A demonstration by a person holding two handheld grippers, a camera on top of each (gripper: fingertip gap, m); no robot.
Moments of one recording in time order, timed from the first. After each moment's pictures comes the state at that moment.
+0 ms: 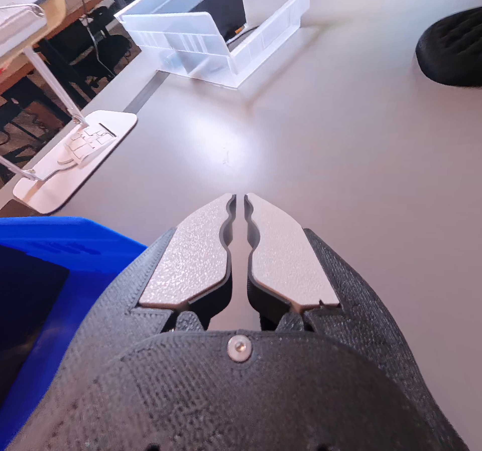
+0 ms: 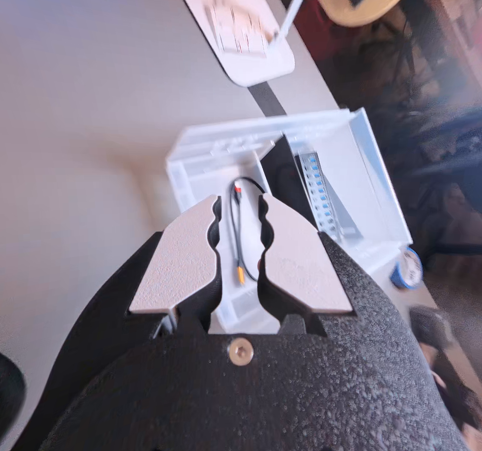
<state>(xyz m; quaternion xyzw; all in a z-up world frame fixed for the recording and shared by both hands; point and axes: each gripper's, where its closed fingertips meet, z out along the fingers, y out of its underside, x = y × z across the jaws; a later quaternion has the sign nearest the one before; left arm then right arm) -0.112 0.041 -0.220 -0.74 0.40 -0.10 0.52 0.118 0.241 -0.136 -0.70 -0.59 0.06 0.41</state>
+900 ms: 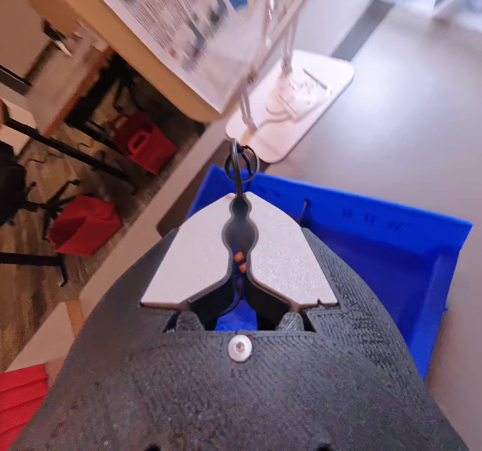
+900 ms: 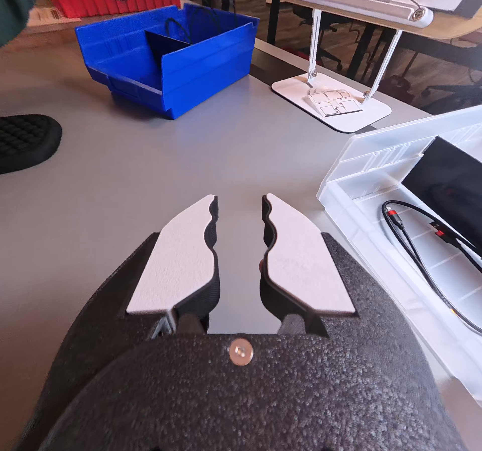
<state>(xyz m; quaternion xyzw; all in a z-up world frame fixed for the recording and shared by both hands) -0.323 0.175 -0.086 -0.83 0.30 0.09 0.47 0.077 0.107 -0.183 -0.67 -0.48 0.32 0.47</state>
